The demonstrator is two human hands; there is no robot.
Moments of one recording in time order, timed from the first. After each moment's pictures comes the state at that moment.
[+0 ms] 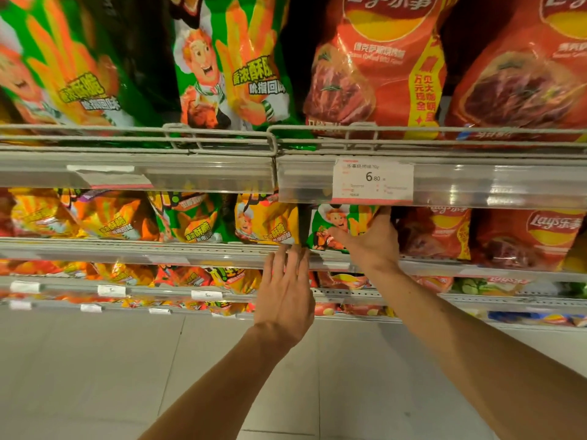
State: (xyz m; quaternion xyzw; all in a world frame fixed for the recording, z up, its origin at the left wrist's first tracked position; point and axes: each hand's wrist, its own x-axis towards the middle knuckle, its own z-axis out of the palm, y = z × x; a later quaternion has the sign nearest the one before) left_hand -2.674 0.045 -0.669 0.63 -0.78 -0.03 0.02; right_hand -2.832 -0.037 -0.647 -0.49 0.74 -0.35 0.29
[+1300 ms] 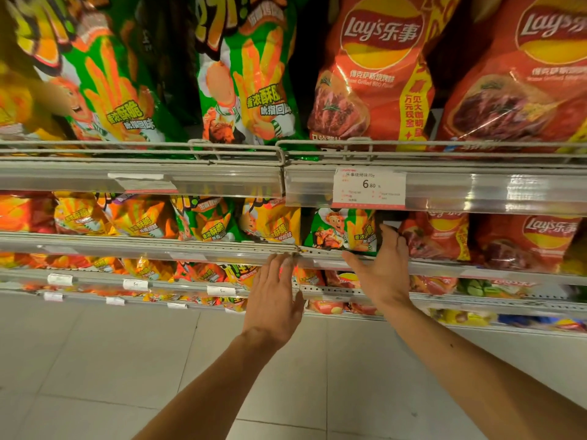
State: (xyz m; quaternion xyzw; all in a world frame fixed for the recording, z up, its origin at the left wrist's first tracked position) left_hand -2.647 0.070 -0.648 0.66 -0.73 -0.13 0.11; right_hand -2.844 0.015 -0.642 -0.55 0.73 -0.32 0.26
